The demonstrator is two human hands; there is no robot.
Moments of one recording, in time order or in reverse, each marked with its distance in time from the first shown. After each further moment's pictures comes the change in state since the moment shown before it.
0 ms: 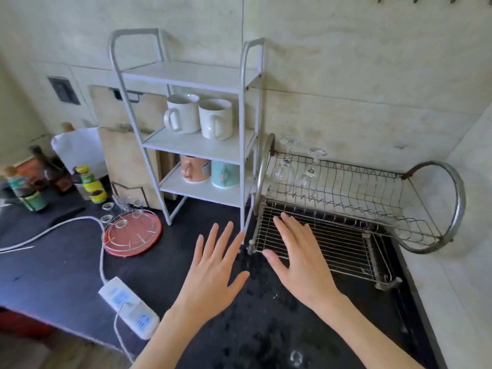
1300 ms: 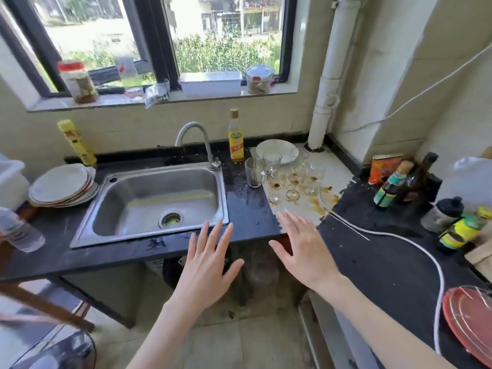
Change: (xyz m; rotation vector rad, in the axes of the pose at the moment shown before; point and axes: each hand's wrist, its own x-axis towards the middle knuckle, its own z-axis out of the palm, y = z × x) left_hand -0.465 -0.413 -0.145 0.116 0.073 -1.237; right_hand 0.064 -0.645 0.266 0.314 -0.421 -1.009
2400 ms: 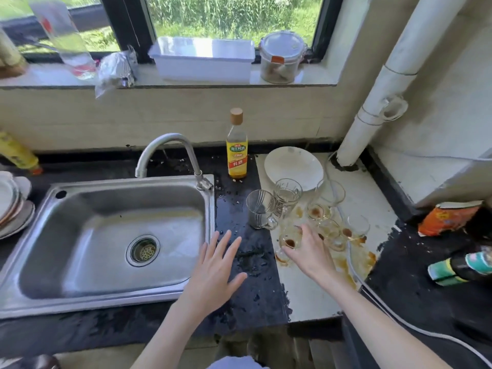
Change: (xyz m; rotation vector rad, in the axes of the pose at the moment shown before) left_hand 0.274 -0.076 0.086 -0.097 -0.309 -0.043; right_hand 0.284 0.138 0.110 0.163 -0.337 0.465
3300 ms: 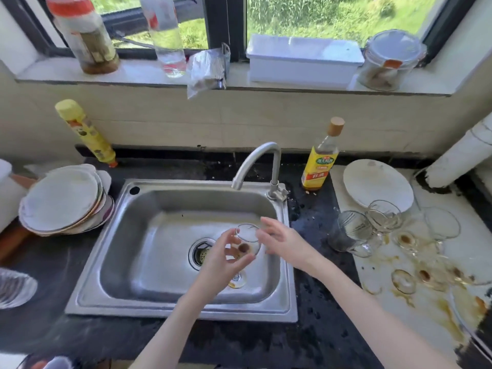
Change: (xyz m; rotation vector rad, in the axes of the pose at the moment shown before) left_hand -0.009 -0.171 -0.039 -0.994 0.224 -0.366; right_hand 0.032 -0.215 0.087 0.539 -0.536 -0.237
